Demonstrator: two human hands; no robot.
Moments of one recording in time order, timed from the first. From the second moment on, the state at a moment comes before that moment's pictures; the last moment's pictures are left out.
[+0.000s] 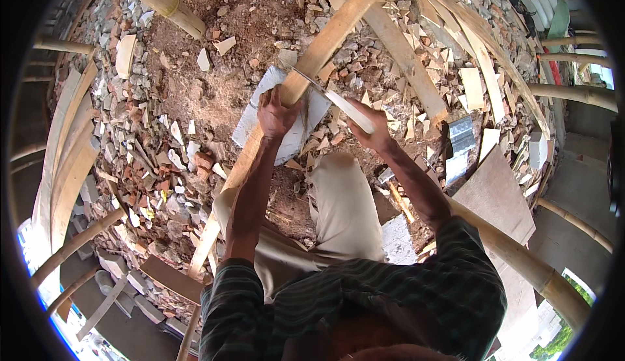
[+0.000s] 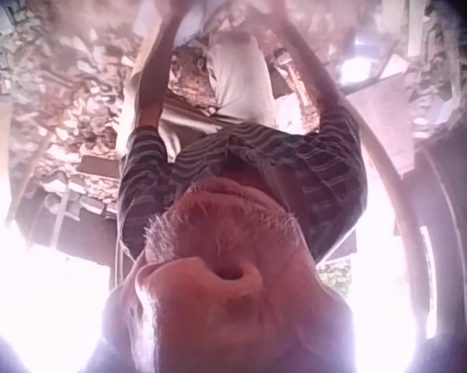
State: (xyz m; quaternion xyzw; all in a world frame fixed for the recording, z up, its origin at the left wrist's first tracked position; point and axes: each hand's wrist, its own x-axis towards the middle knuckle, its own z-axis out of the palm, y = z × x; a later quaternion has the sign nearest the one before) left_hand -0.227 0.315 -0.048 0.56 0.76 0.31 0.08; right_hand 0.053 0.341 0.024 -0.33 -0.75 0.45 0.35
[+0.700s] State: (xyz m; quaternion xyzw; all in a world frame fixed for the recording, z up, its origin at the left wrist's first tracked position) left_hand -0.239 0.315 -0.052 0.56 0.75 0.33 0.08; right_hand 0.156 0.273 0.036 -0.37 -0.77 0.38 0.36
